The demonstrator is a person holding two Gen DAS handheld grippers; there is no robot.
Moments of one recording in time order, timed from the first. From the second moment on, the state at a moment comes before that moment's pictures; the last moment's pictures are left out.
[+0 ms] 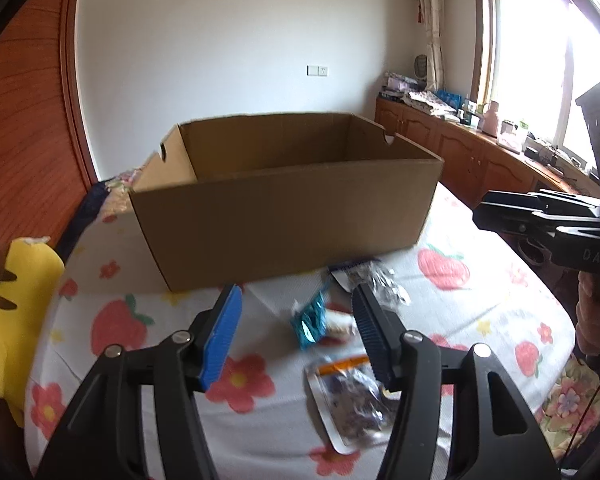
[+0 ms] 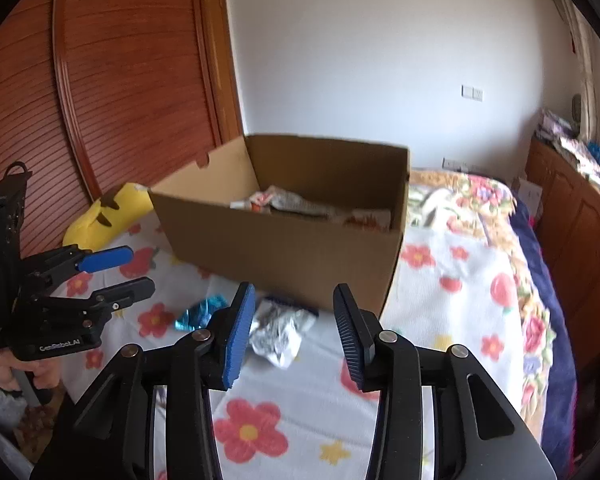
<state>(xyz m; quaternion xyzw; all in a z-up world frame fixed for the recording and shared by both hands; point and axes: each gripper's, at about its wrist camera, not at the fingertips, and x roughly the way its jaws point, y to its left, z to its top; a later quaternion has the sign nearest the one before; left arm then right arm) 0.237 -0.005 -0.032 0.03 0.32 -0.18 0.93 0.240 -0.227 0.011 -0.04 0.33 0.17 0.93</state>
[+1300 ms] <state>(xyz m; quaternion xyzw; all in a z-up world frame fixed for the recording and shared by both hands) 0.221 -0.051 -0.103 0.05 0.42 -0.16 0.89 0.213 -0.224 -0.077 -0.03 0.37 0.18 0.91</state>
